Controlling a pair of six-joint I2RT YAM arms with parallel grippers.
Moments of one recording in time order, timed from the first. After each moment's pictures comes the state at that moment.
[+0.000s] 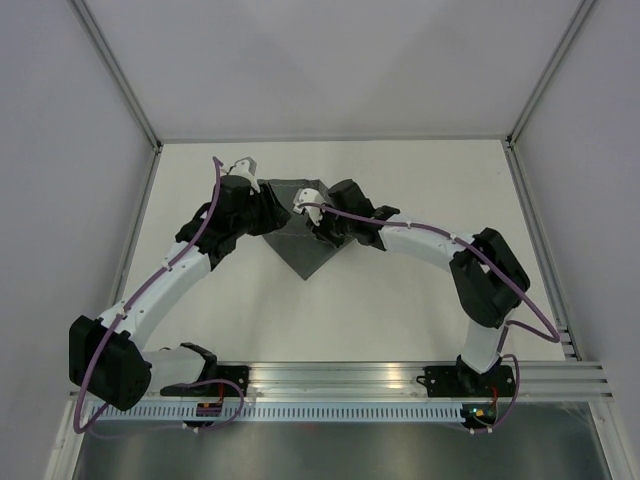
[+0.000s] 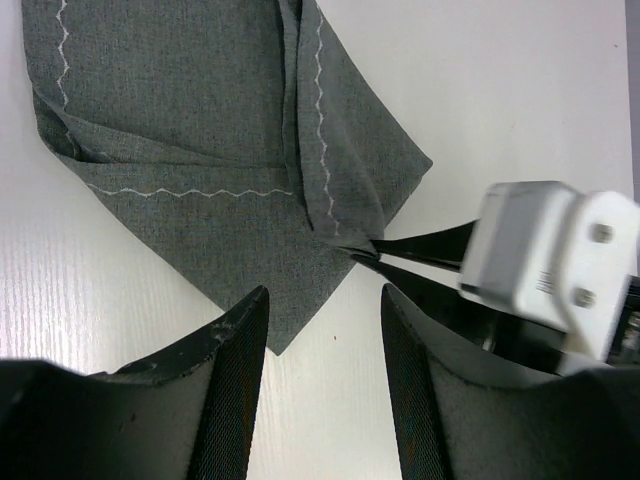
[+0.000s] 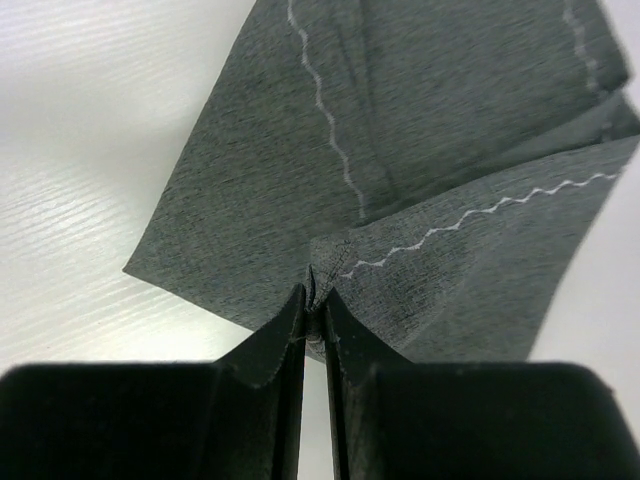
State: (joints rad) left arm -0.43 1.24 1.01 -0.34 0.00 -0.59; right arm 0.72 1.81 1.27 -0.17 -0.24 -0.42
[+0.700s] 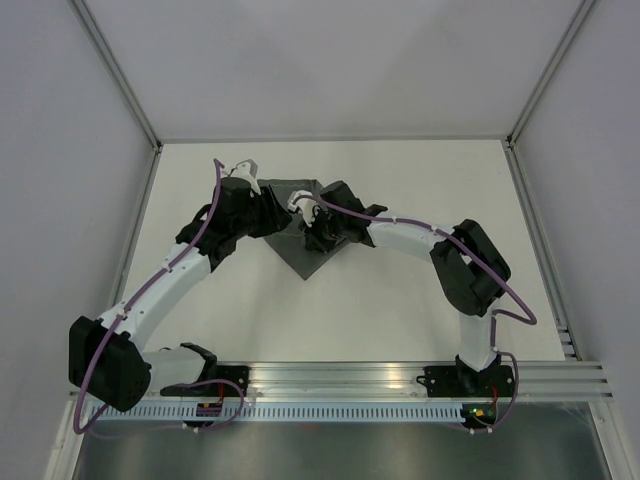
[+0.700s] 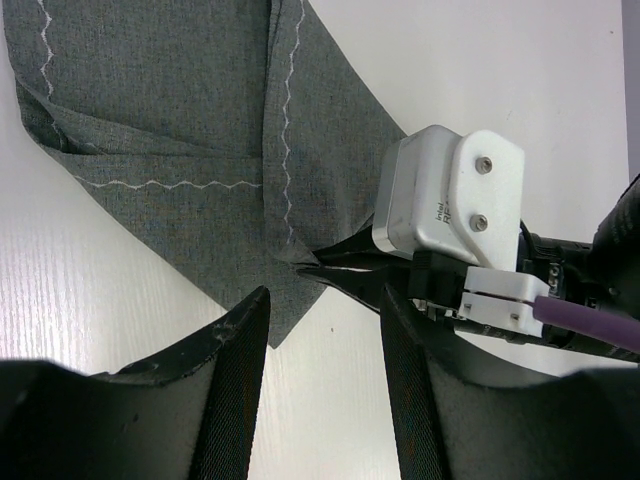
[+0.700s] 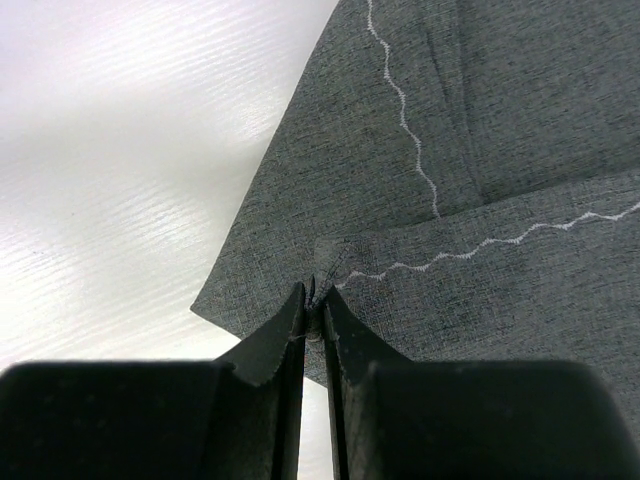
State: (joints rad) left arm -0.43 1.23 0.99 -0.33 0.03 -0.59; right arm 0.72 1.95 1.35 -0.17 -0.40 -0.28
